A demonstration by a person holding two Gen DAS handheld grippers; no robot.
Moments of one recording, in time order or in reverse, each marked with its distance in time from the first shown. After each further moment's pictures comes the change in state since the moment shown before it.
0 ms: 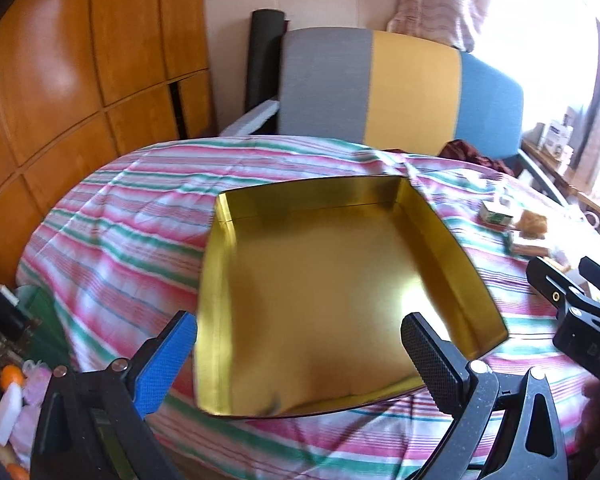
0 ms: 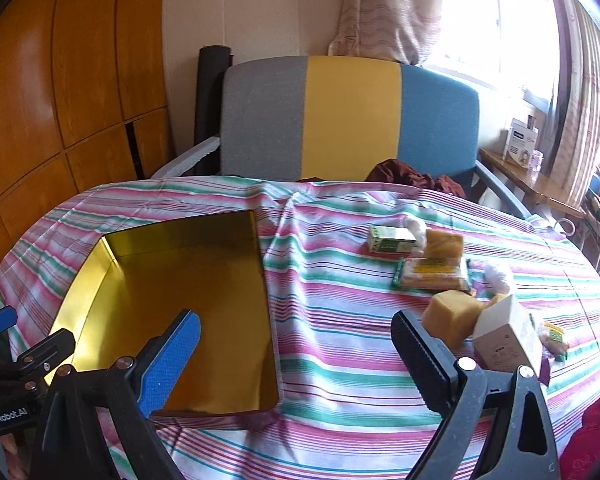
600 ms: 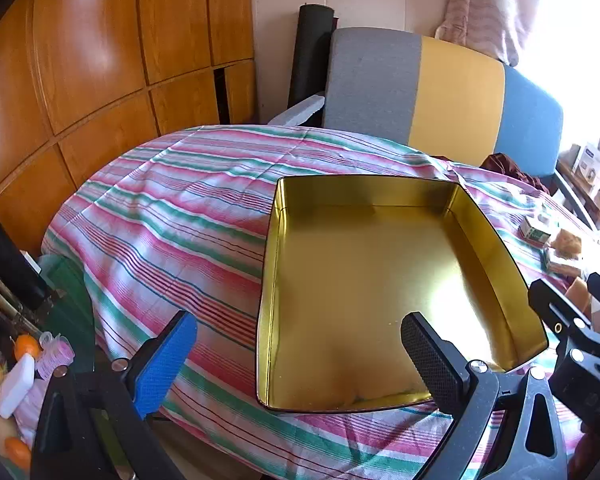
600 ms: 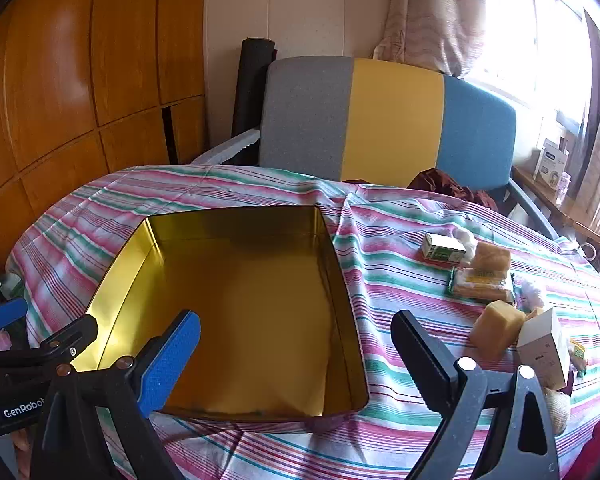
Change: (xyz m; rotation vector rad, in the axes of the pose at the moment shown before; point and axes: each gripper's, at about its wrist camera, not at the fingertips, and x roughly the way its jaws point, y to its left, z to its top) left arm 0.004 0.044 -0.013 -0.100 0.010 0.122; right arm 0.003 0.063 -0.005 -0.092 0.003 0.082
